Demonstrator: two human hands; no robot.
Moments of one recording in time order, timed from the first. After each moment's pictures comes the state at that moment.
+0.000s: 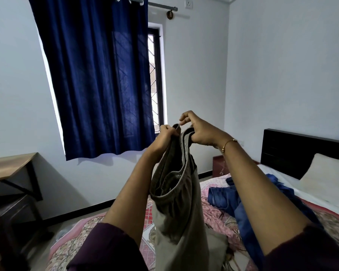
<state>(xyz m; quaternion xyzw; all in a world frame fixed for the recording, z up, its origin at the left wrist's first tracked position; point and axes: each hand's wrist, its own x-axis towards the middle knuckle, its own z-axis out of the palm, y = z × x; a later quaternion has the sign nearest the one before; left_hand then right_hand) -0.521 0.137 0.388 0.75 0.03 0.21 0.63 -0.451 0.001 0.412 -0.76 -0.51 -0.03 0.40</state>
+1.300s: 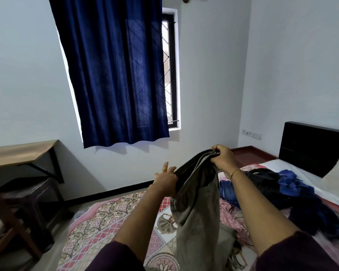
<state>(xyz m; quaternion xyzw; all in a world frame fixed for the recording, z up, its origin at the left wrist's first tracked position) -0.512 0.154 0.246 0.99 0.13 -0.01 -0.03 -0.365 0.005 0.272 -0.78 -0.27 -0.09 0.56</state>
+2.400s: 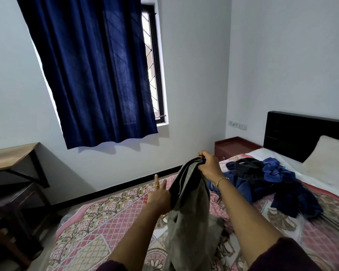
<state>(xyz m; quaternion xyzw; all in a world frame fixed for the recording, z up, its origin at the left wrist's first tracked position) -0.495 0.128 0.175 0.99 0.13 -0.04 -0.03 -0.366 -0.014 0.228 -0.77 -0.30 -0.11 0.55</state>
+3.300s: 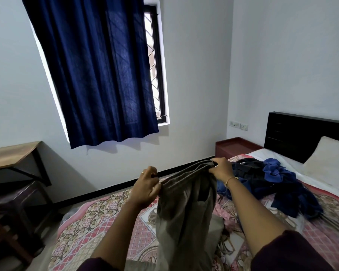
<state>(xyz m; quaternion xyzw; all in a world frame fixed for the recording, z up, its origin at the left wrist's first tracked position) -0.537 0.165 0.193 0.93 -0.01 0.36 0.11 -0.347 -0.041 0.213 -0.86 -0.24 -0.07 0.45</state>
